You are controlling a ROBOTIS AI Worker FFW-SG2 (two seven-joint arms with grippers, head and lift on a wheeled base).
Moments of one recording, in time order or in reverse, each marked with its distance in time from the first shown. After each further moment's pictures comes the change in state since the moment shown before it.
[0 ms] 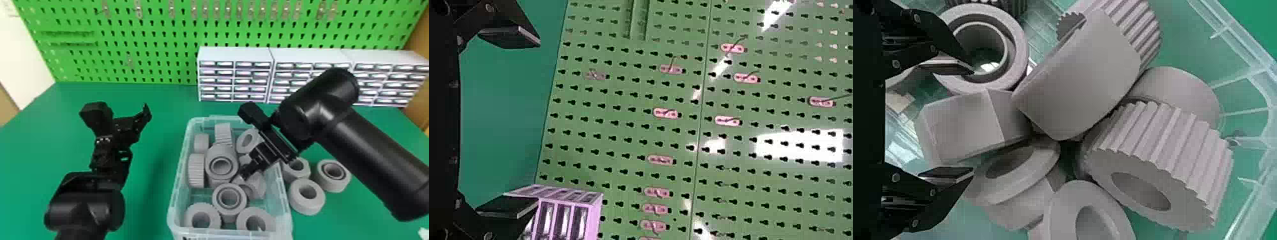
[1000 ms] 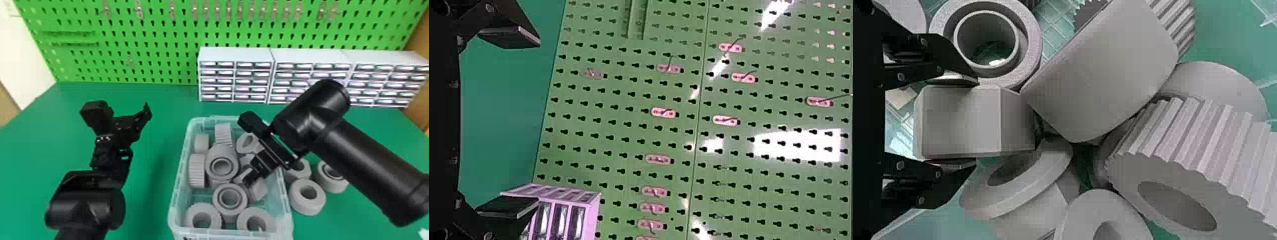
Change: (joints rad) left arm -0.004 0.000 -0.002 0.000 0.002 0.000 0.000; right arm 0.006 0.006 0.065 0.083 0.081 -0.057 0.124
